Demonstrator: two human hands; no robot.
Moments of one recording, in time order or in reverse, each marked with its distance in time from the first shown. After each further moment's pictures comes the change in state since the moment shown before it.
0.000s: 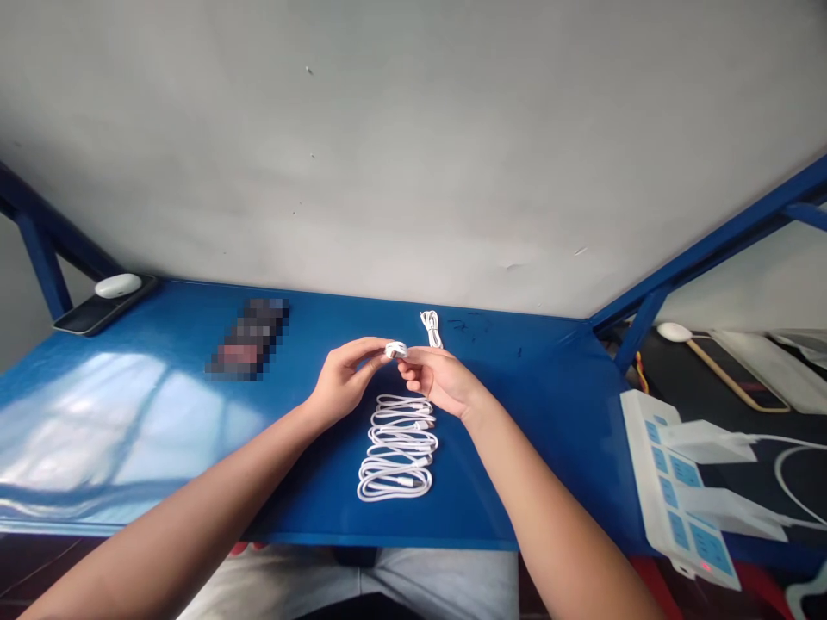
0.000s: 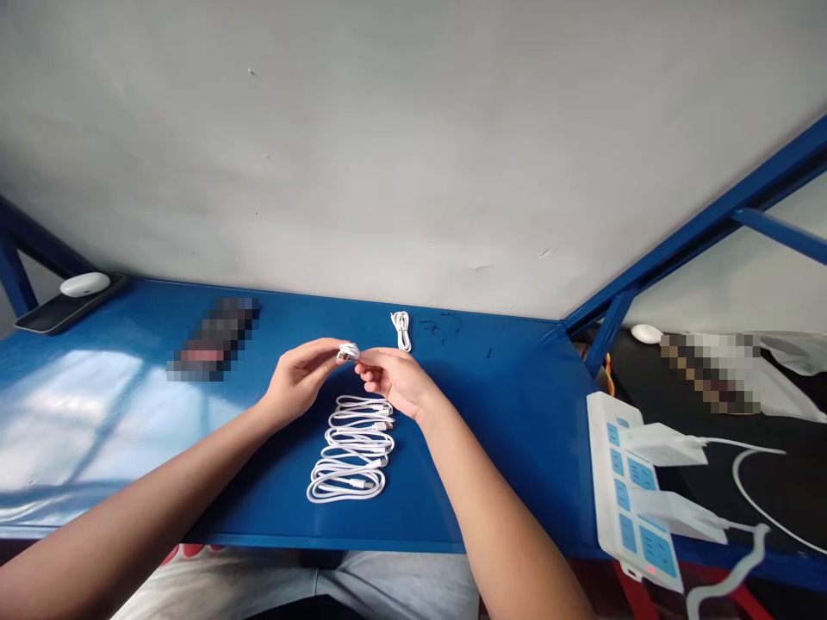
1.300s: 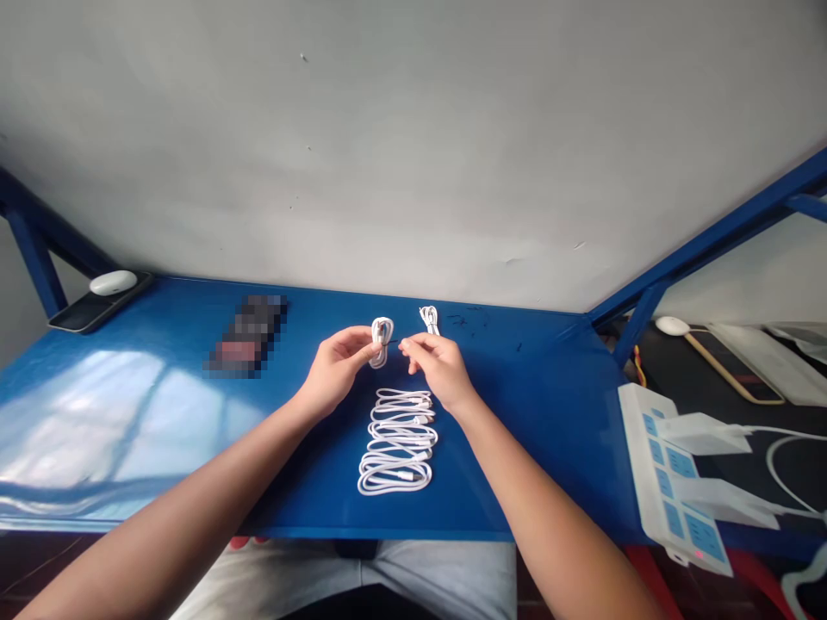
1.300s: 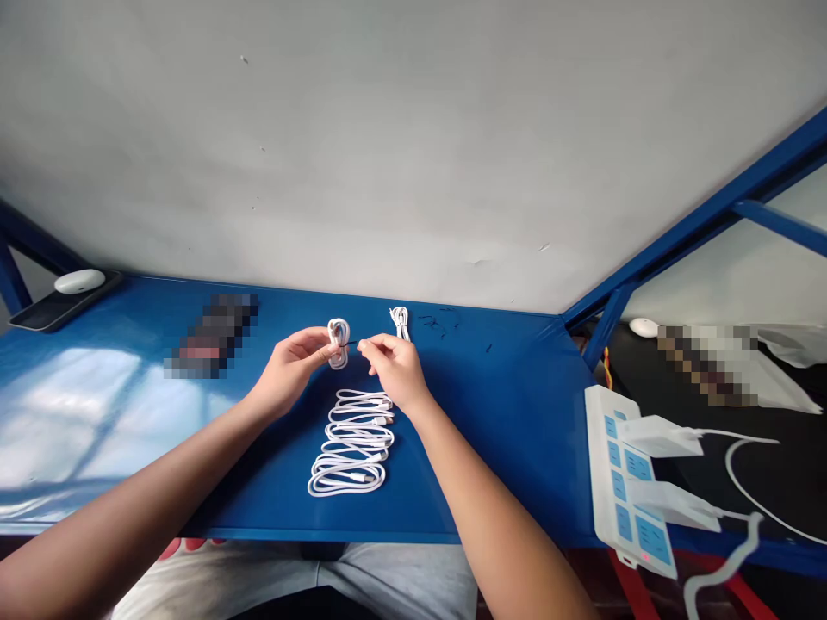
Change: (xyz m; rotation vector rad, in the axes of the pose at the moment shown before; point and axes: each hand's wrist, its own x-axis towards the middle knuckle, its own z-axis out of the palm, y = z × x) left_hand 0.004 0.012 -0.002 -0.447 0.122 -0.481; right_hand 0.004 0.012 0.002 -0.579 0.271 -0.501
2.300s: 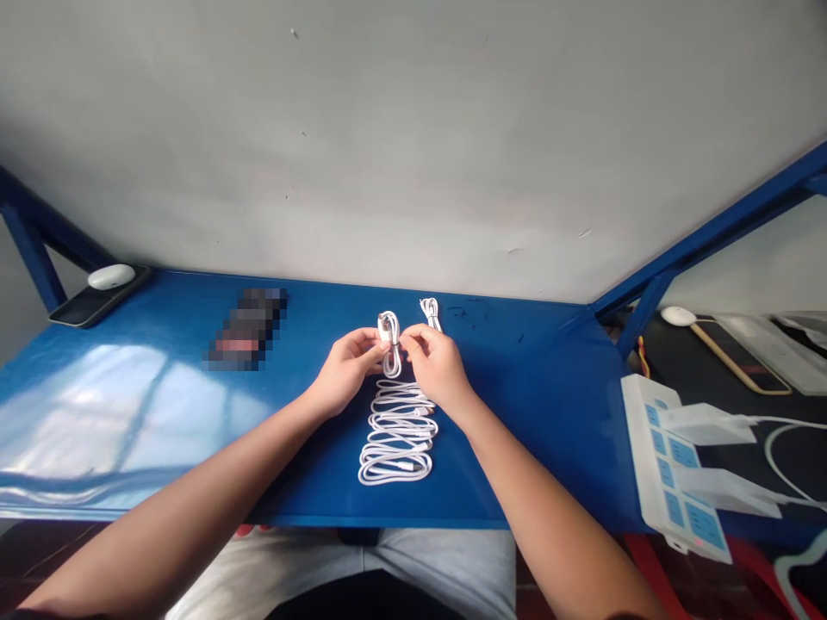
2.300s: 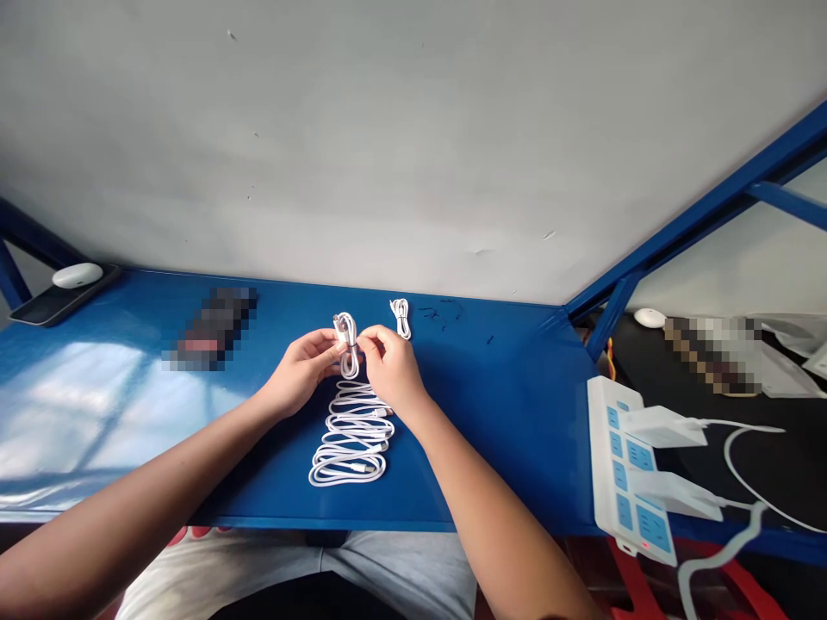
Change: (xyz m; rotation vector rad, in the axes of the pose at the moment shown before) left_hand -0.005 -0.009 0.010 -0.027 -0.075 -0.123; right_hand -0.006 -0.004 0.006 -0.192 0.039 -0.140
